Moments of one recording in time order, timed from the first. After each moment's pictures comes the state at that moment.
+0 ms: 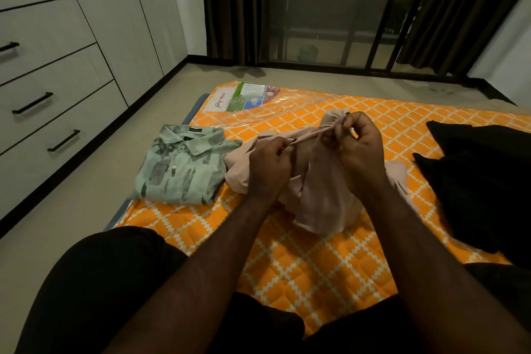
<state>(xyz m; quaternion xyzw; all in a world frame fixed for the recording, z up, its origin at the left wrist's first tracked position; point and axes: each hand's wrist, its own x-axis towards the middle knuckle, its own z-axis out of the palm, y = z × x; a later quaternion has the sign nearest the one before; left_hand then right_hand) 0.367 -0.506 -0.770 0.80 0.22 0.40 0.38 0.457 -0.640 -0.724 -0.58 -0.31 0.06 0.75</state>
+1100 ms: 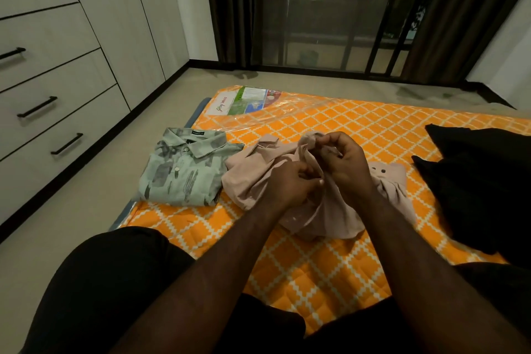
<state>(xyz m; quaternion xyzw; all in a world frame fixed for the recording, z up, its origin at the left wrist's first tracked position) 0.358 -0.531 -0.766 0.84 0.20 0.12 0.49 0.457 -0.638 -0.756 -0.66 -0.31 0.08 0.67</state>
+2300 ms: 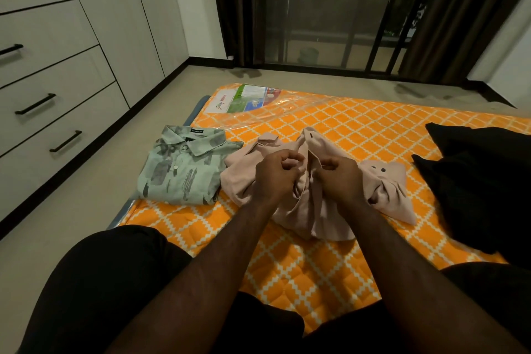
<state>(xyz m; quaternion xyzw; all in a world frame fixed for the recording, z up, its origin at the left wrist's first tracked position) 0.358 -0.517 -0.778 0.77 0.25 0.26 0.53 0.452 -0.637 -0.788 -0.83 -0.19 0.04 0.52</state>
